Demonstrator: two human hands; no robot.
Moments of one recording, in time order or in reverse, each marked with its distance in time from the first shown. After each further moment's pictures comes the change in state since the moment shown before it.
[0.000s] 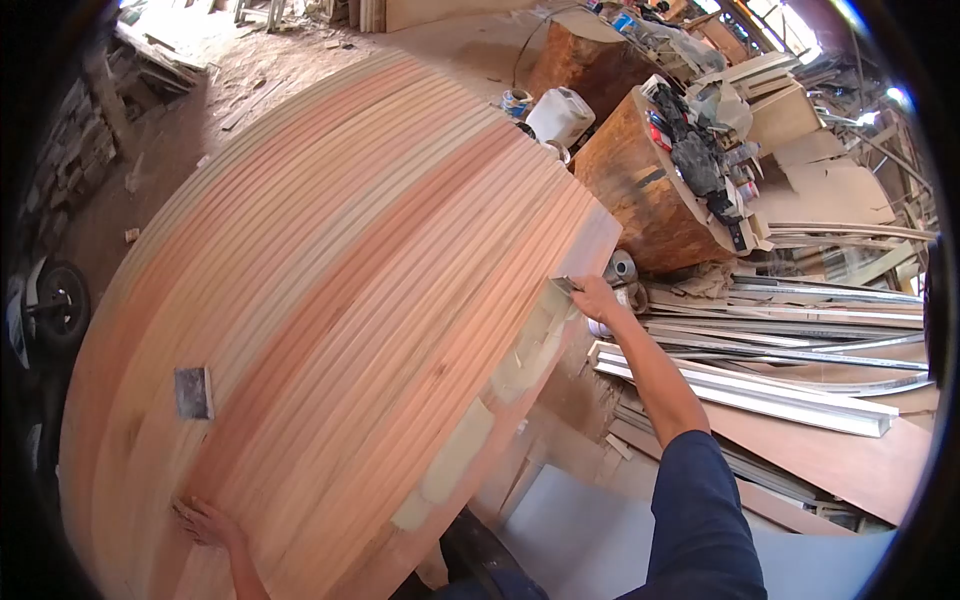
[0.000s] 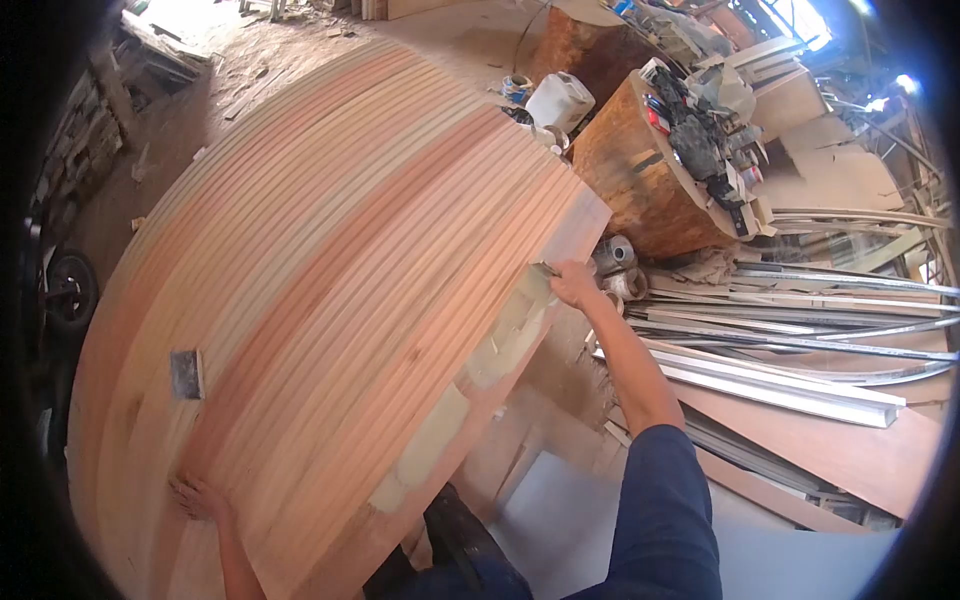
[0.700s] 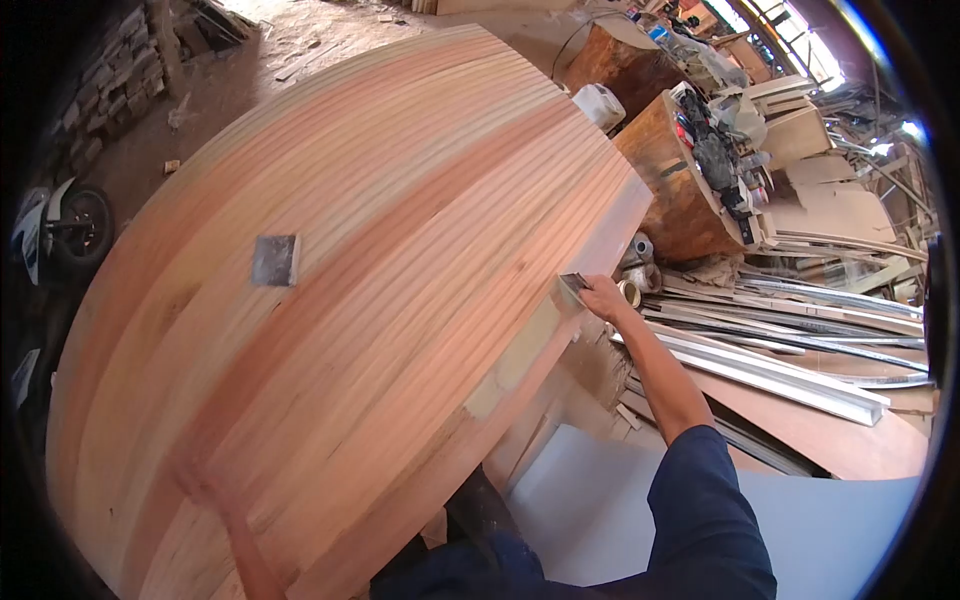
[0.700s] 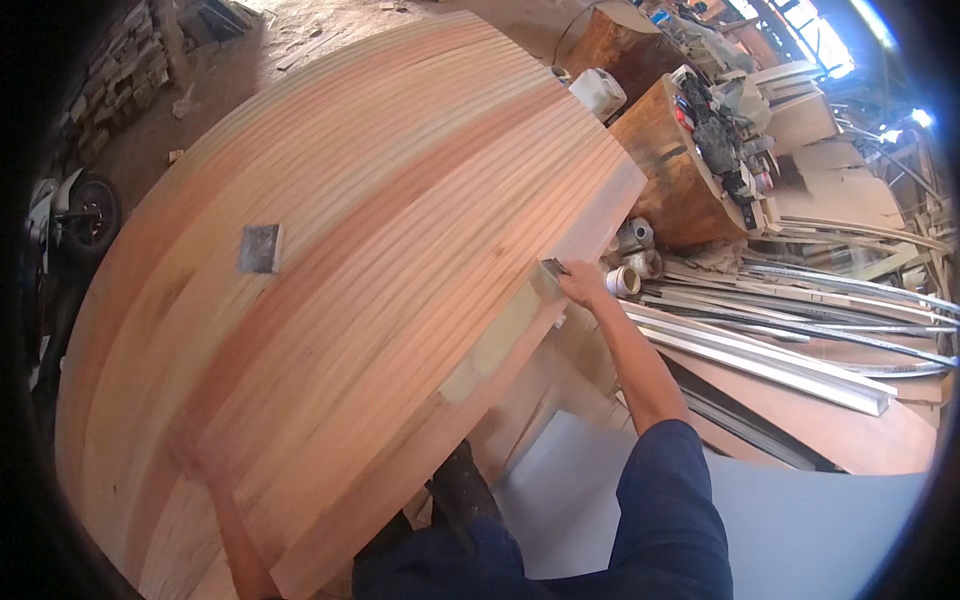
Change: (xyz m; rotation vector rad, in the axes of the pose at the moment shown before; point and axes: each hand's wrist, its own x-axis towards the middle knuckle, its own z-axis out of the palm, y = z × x) left_hand 0.042 -0.196 0.024 -0.587 -0.004 0.133; right_hand -0.150 -0.143 0.072 0.011 -0.085 -0.032
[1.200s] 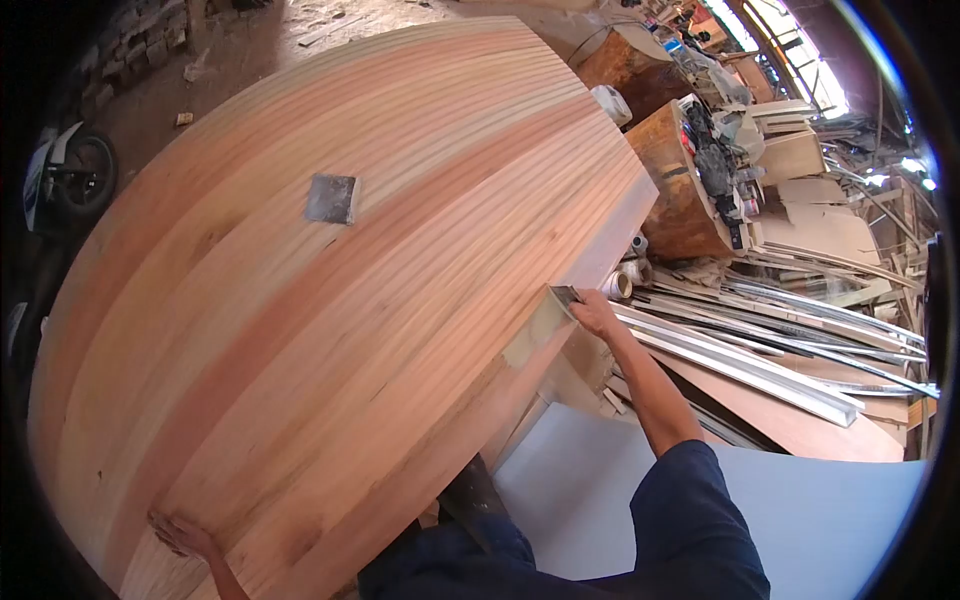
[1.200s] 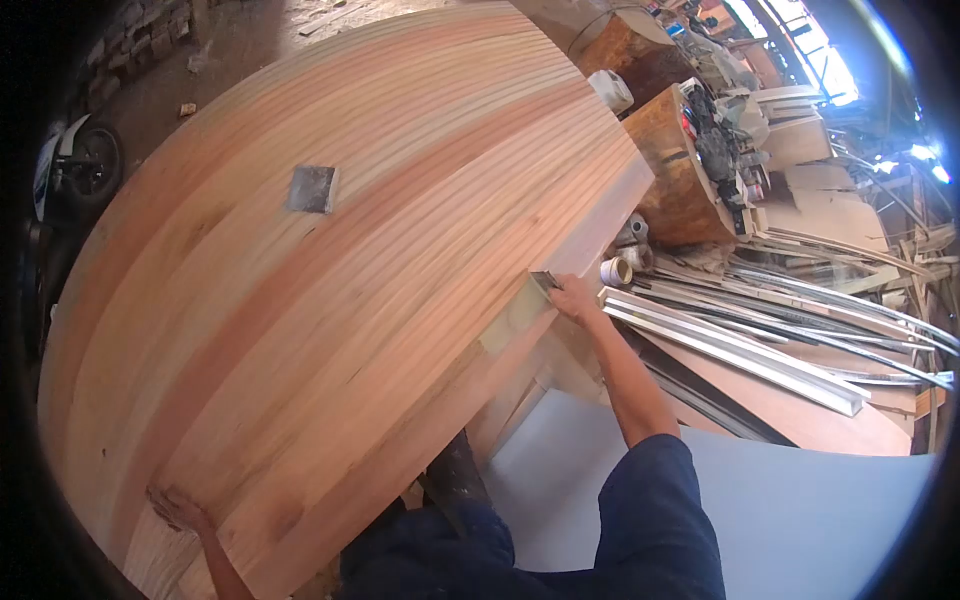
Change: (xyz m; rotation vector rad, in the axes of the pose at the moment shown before) left_hand -0.006 -0.222 -0.134 0.532 0.062 -0.109; right_hand -0.085 -0.091 0.057 0.065 -0.056 0.083
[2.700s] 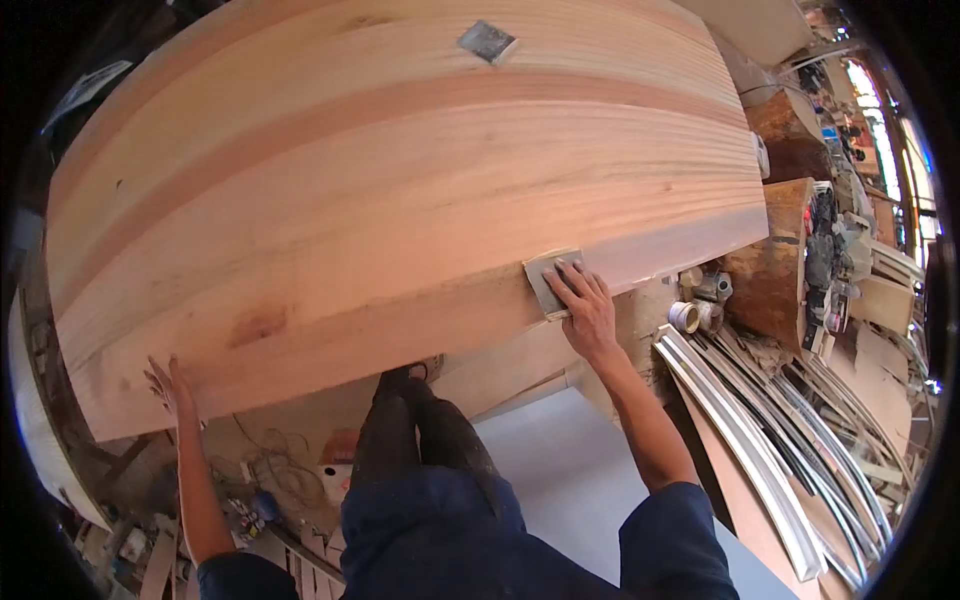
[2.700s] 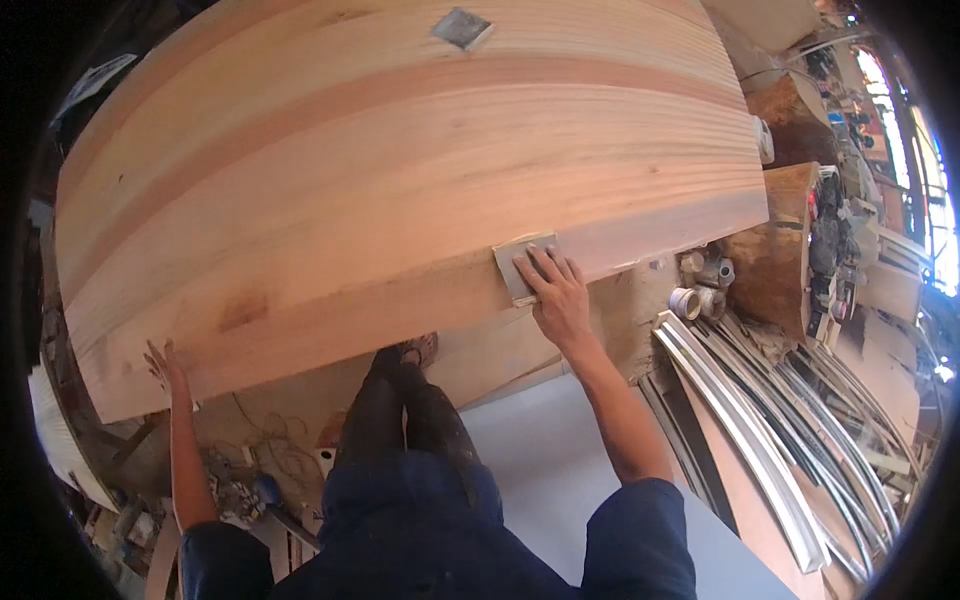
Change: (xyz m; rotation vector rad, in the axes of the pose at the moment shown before) left_hand -0.160 -0.059 -0.098 -0.187 -0.361 -0.540; right_hand -0.131 -0.069 0.101 -0.349 0.125 -0.982
